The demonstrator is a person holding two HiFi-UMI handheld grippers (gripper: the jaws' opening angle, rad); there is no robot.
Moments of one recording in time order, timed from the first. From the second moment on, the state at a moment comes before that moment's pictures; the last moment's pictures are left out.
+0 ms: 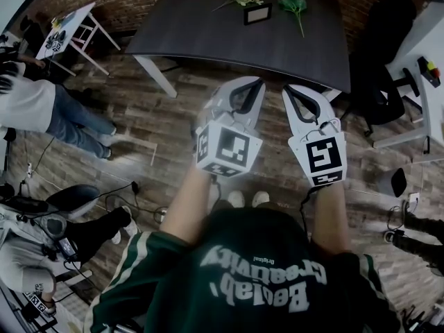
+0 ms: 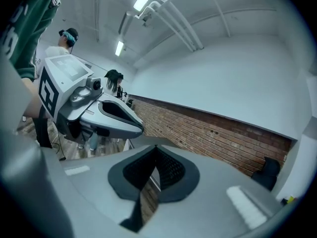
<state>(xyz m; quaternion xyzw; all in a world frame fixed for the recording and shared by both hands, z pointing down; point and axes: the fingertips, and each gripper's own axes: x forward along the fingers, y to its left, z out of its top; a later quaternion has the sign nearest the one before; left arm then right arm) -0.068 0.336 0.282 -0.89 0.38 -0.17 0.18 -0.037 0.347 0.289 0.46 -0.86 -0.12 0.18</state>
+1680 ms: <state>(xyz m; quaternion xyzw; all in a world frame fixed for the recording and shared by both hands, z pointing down) -0.115 0.284 0.289 -0.89 0.39 -0.16 0.18 -0.074 0.302 0.296 0.47 -0.85 -0.14 0.19</state>
